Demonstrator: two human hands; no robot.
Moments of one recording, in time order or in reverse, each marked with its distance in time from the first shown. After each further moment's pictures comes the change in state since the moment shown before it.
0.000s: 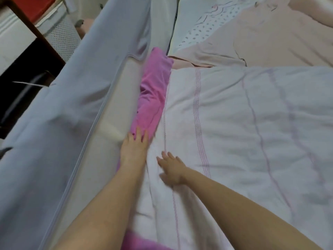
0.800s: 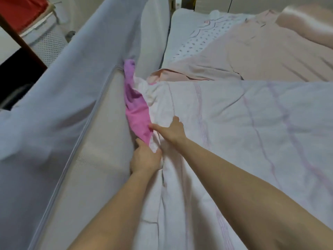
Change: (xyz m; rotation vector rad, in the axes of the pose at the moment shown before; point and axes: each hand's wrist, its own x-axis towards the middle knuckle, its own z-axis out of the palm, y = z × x) left_hand 0.056 0.049 -0.013 -1.067 -0.181 -0.538; right_hand 0.082 0.019 -0.108 0.852 0.486 0.391
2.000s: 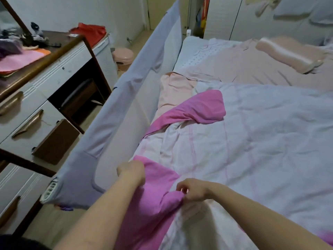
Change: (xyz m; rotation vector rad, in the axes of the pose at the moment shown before) left_hand -0.443 -0.107 -0.138 0.955 -0.203 0.103; right_hand -0.497 0.124 -0.124 -0.711 -0.791 -0.263
